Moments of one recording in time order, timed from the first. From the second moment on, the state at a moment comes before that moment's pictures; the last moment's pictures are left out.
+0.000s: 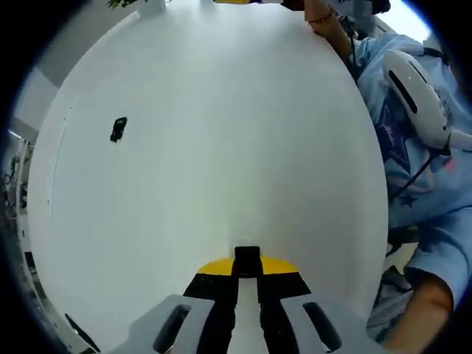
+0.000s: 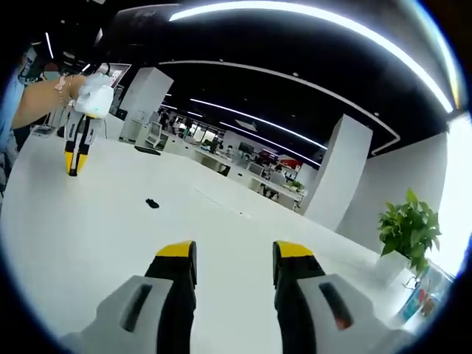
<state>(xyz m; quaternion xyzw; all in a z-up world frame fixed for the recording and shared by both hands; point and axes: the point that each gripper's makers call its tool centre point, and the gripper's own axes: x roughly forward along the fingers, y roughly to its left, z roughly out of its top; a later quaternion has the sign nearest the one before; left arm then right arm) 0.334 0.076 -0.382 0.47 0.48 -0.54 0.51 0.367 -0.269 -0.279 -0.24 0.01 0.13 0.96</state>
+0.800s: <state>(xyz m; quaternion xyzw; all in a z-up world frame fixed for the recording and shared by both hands) 0.299 0.075 -0.383 0.47 0.47 -0.55 0.51 0.375 -0.263 -0.293 -0.26 0.04 0.14 0.95</state>
